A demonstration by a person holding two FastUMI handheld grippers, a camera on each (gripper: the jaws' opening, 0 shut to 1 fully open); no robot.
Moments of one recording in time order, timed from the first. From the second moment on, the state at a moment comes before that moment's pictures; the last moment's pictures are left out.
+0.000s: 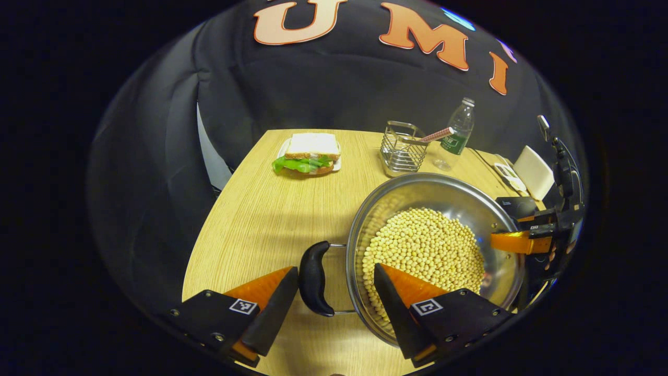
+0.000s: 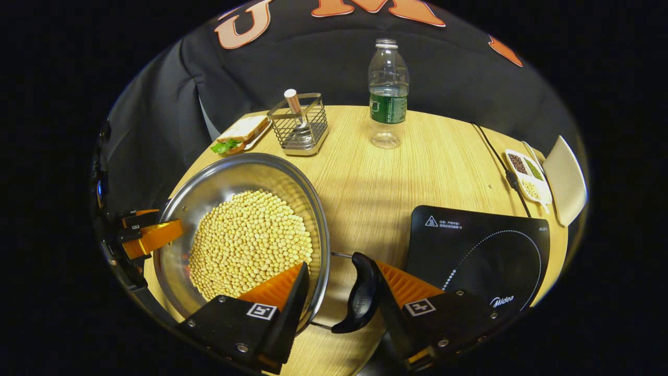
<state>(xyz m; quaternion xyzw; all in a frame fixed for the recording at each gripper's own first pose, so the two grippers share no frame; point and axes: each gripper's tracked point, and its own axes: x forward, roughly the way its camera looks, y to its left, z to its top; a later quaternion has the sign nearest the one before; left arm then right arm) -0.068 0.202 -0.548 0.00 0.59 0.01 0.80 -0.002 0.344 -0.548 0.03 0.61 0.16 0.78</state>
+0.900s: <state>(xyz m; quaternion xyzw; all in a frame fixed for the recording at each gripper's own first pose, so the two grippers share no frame) -0.074 0.217 -0.552 -0.01 0.55 0.09 0.83 -0.003 0.347 -0.563 0.05 0.63 0.16 0.76</state>
